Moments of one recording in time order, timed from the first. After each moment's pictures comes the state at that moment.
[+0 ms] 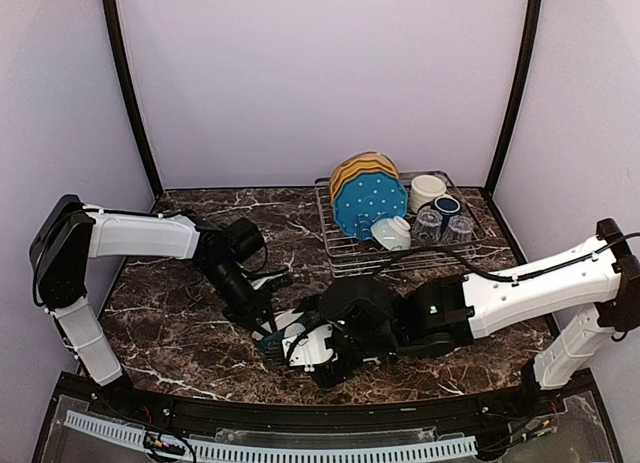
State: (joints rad) left arm -0.71 1.74 1.11 -0.84 0.77 -0.24; right arm 1.44 1.56 1.11 -0.29 0.25 -0.68
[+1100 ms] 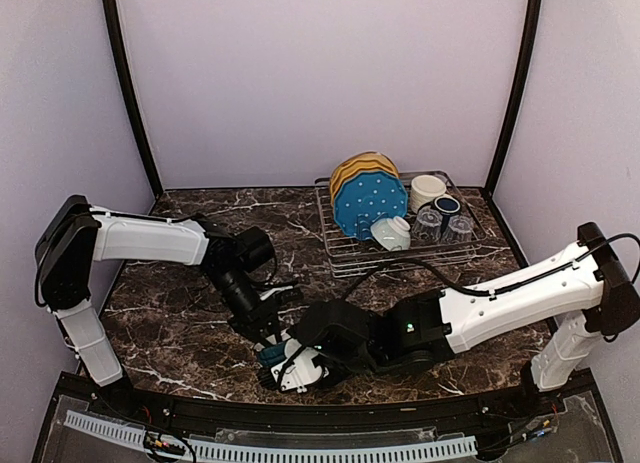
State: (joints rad) left arm -0.78 1.76 1.13 -0.90 0.86 -0.19; right arm 1.49 1.67 1.18 -0.33 0.38 -0.86
